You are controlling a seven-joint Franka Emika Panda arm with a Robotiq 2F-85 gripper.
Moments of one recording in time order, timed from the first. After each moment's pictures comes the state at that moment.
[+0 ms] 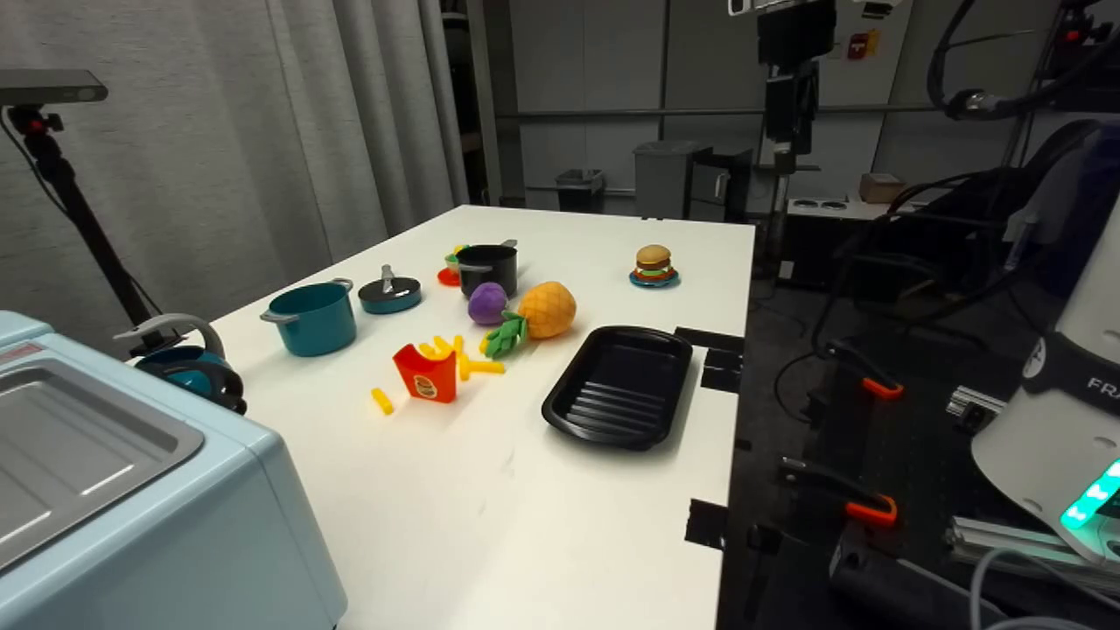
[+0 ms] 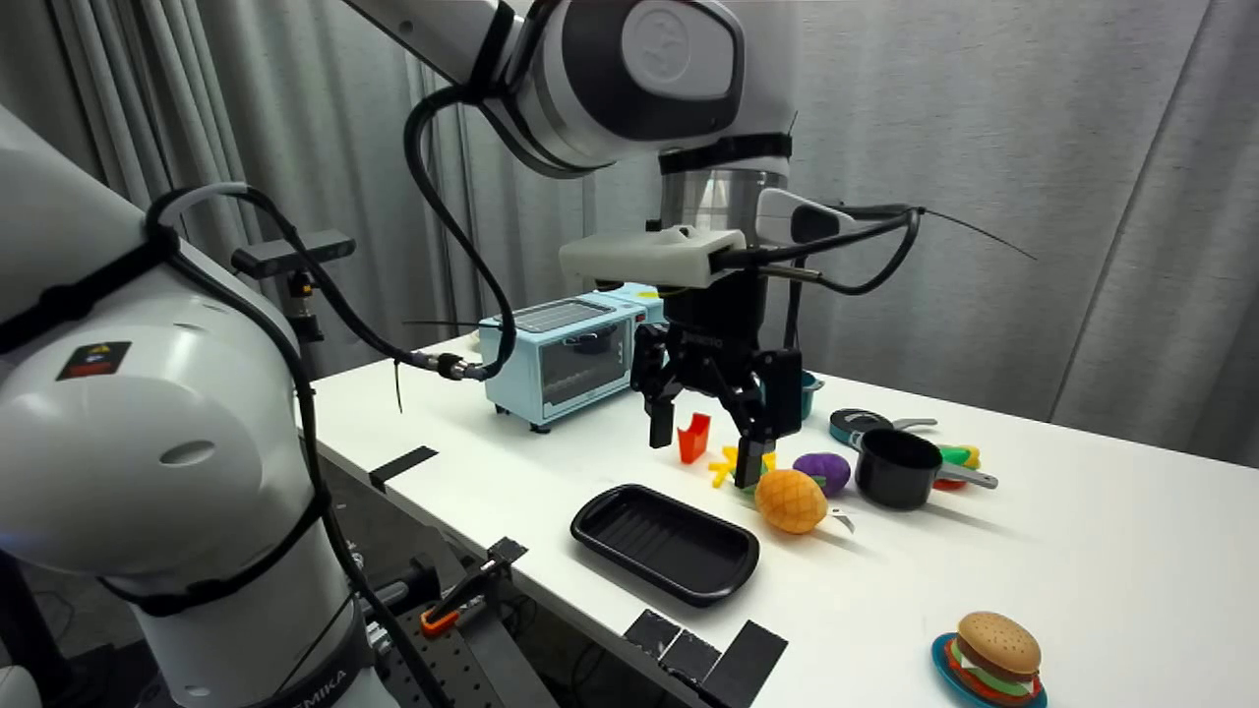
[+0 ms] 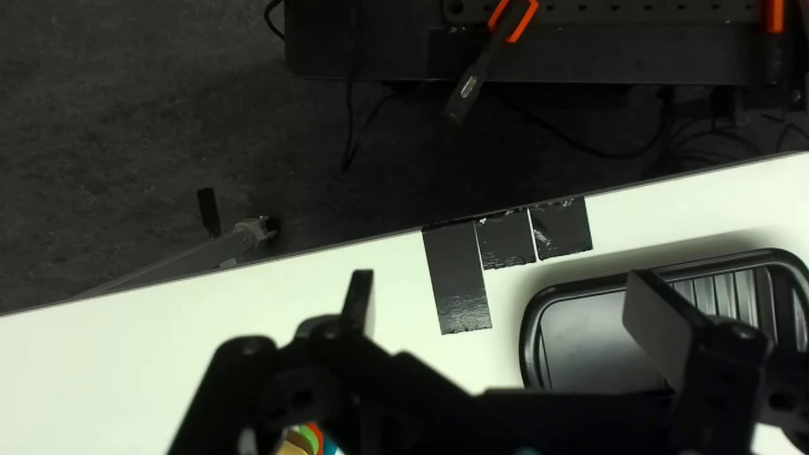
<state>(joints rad) -0.18 -0.58 -0.15 -2.71 -0.25 2.02 -0.20</state>
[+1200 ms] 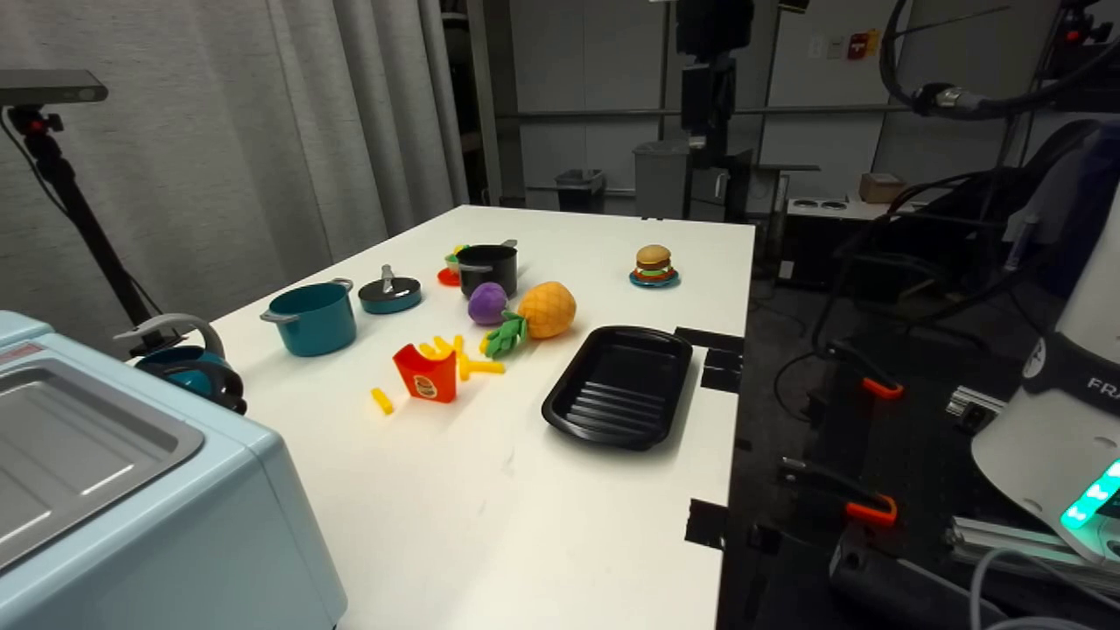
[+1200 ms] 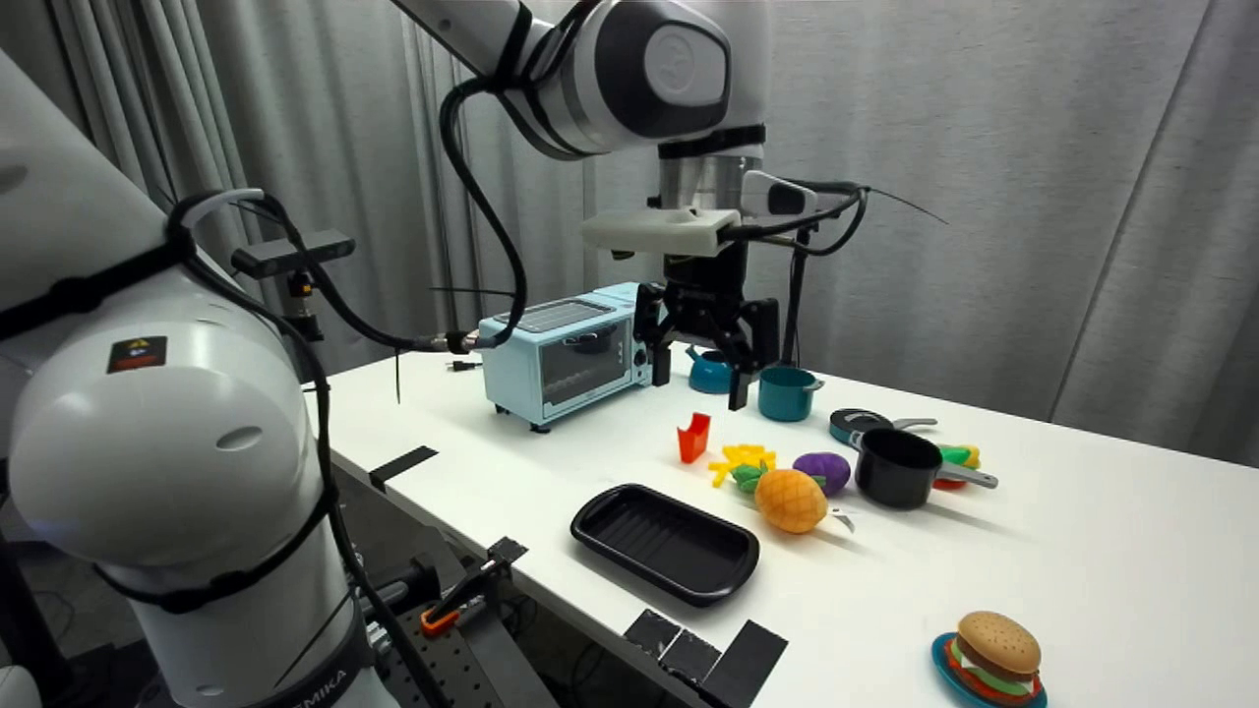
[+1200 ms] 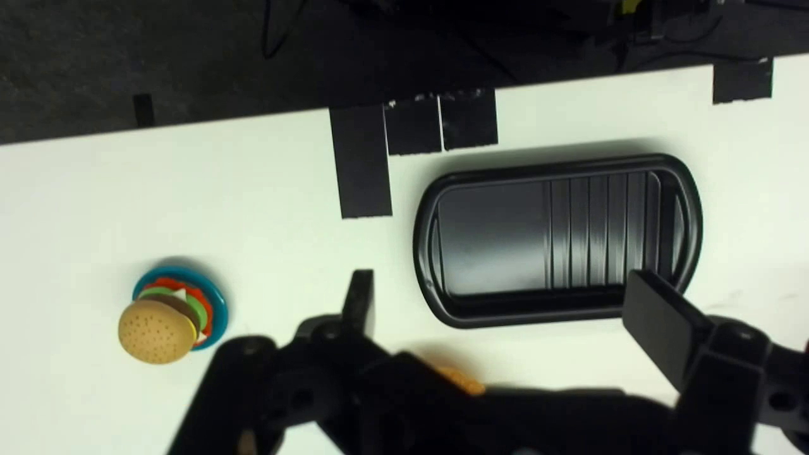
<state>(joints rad) -0.03 -0.45 -0.08 -2.59 -0.11 2.10 -0.19</state>
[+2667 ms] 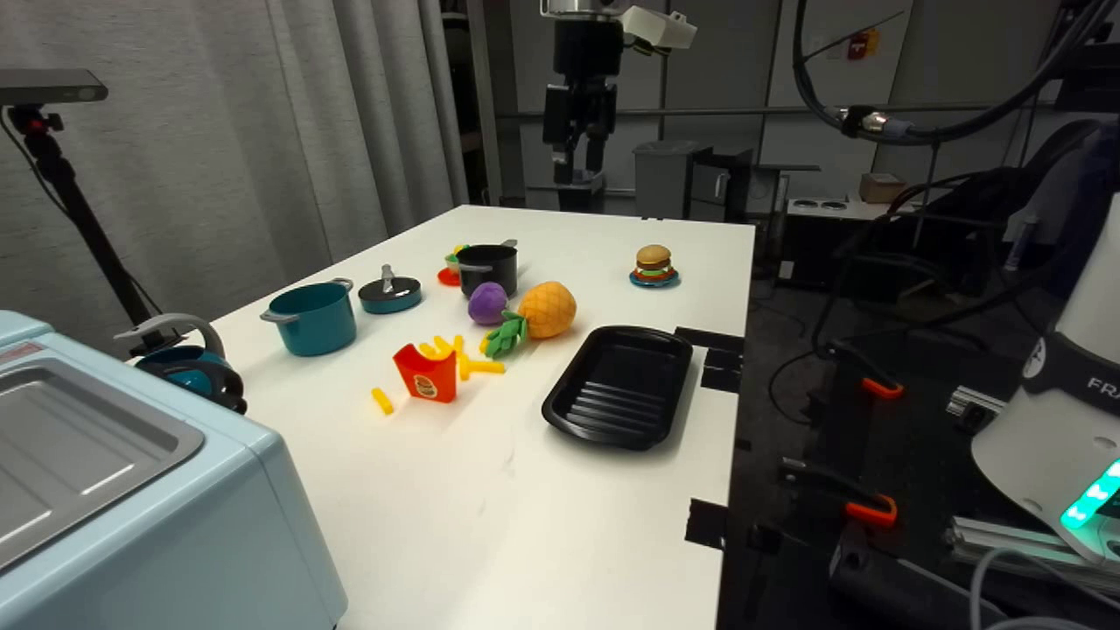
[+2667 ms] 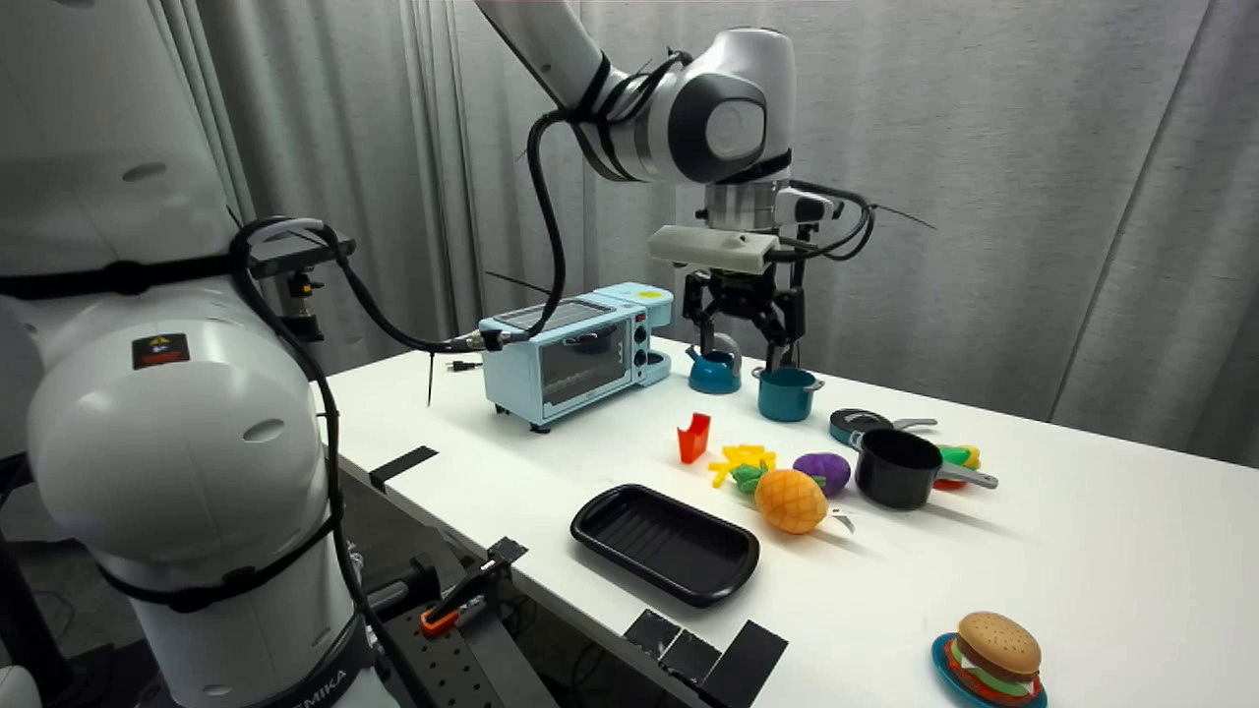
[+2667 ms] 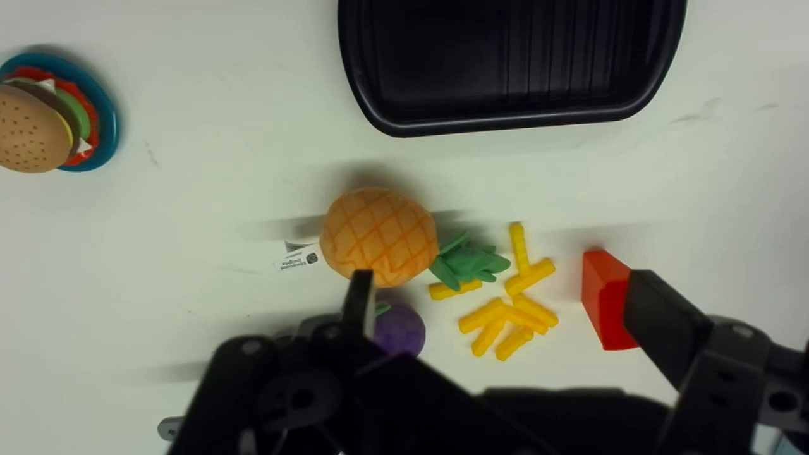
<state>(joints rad) 0.04 -0.11 -0.03 -2.34 0.03 2.33 -0.19</state>
